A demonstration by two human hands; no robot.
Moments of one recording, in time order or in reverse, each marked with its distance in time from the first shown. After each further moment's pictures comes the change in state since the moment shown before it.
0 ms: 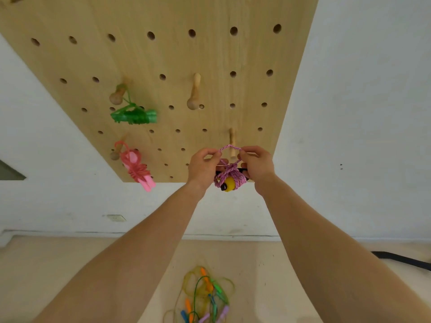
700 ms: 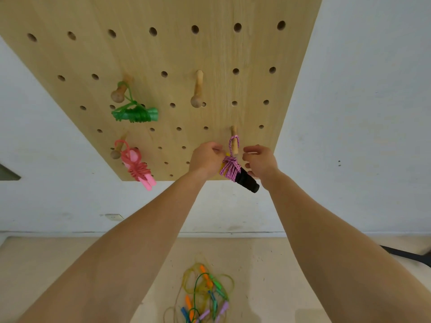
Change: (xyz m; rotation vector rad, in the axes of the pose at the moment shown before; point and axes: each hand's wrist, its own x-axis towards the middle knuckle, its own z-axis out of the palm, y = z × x) left_hand 0.025 0.012 -0.004 0.547 -0.073 0.084; right_hand 0.003 -0.007 -0.003 -0.216 -0.013 0.048
